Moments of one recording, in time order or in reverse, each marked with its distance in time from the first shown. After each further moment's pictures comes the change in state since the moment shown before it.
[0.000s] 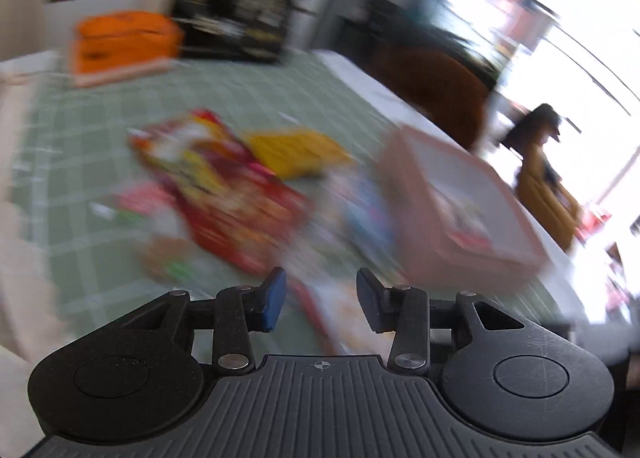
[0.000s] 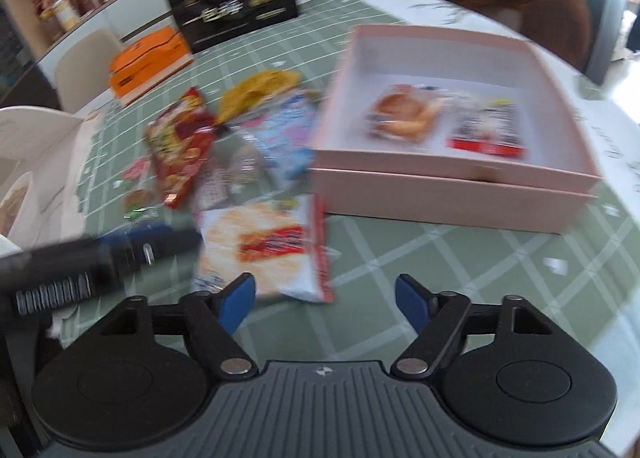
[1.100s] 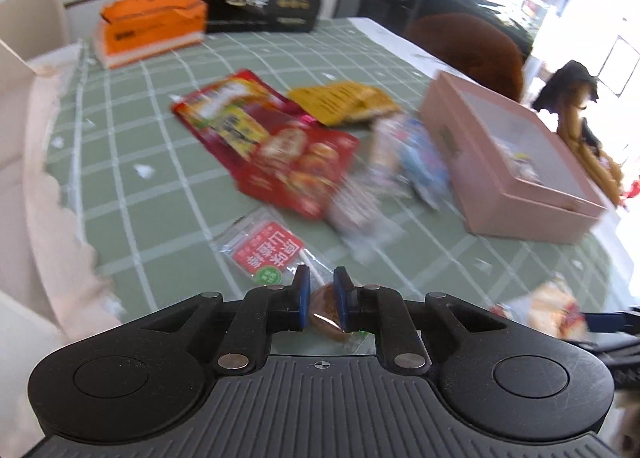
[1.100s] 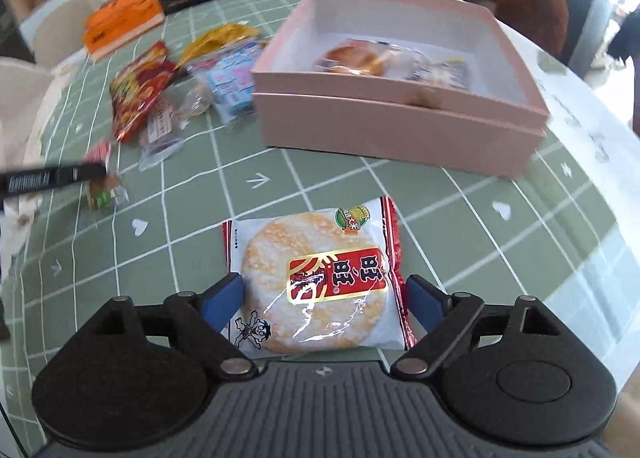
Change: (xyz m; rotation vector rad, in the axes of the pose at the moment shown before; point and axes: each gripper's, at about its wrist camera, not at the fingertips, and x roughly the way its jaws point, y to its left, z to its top) left arm 0.008 -0.004 -0.039 0.096 0.099 0.079; right arm -0.010 -0.038 -0.046 -0.025 0.032 -0.116
